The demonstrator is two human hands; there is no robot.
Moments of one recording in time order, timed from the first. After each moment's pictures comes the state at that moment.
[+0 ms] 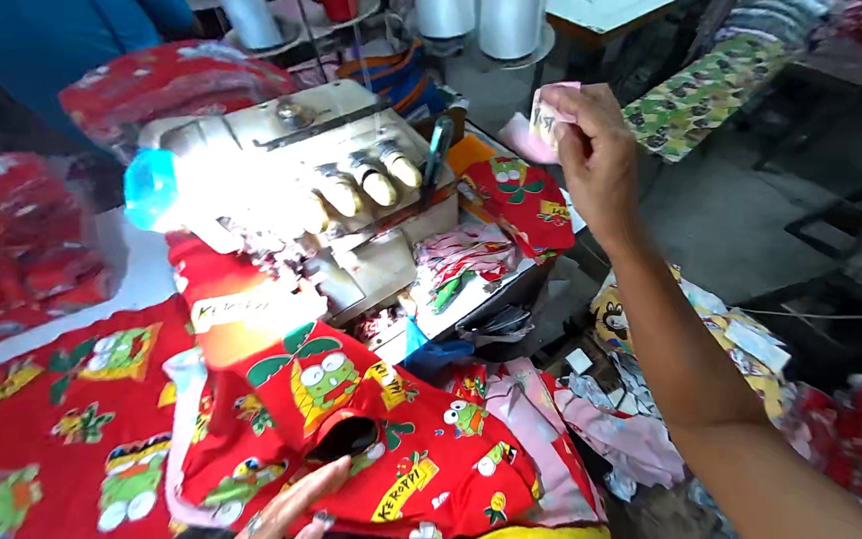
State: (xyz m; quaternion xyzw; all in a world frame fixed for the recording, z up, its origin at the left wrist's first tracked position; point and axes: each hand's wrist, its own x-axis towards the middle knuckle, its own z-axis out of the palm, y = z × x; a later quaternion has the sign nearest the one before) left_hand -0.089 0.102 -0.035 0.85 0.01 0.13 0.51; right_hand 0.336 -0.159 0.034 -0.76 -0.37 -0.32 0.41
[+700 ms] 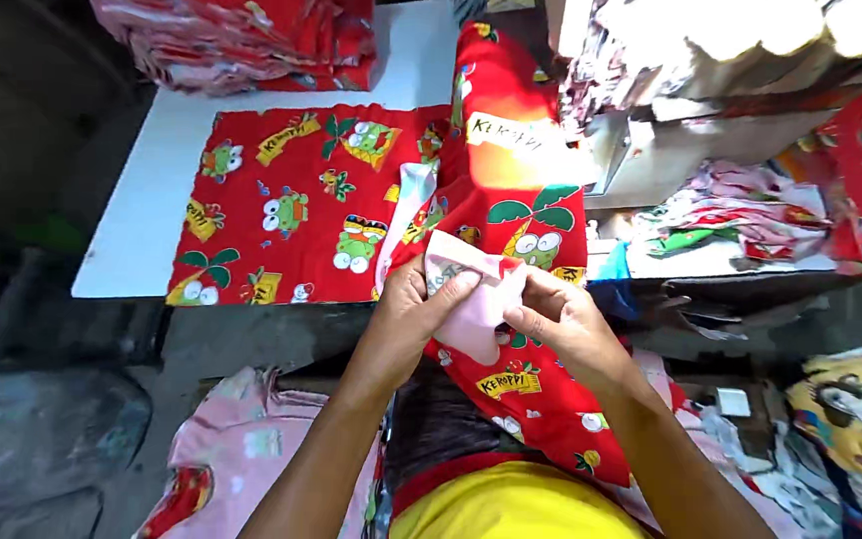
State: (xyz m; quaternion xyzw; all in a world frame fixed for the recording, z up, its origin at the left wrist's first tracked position) left_hand -0.057 0.113 -0.014 0.62 0.28 0.21 0.70; right_hand 0.088 -0.015 -0.063 -0.49 -0.36 0.43 0.67
